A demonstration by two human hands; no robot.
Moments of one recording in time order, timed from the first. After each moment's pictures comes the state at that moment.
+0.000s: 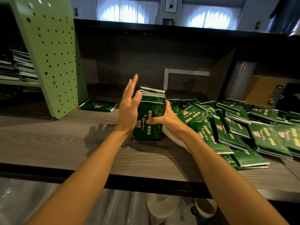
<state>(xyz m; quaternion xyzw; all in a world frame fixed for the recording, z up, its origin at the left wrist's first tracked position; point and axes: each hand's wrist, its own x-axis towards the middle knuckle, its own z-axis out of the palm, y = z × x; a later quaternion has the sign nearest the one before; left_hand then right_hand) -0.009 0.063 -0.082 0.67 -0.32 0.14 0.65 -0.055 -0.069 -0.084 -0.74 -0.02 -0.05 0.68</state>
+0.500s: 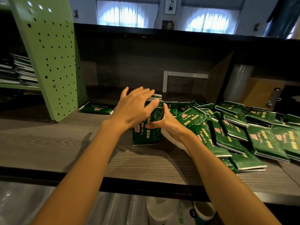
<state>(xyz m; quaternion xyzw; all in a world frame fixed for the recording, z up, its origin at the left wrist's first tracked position) -0.016 0.067 -0.042 0.88 -0.37 0.21 0.22 -0.068 -0.072 -0.074 -0.77 -0.03 -0.04 0.63</state>
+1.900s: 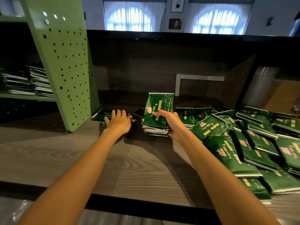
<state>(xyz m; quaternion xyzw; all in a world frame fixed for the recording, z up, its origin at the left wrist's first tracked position) 0.107 0.108 -0.105 0.99 -0.09 -0.01 0.13 0.021 -0.054 -0.087 -0.68 0.19 -0.04 0.70</state>
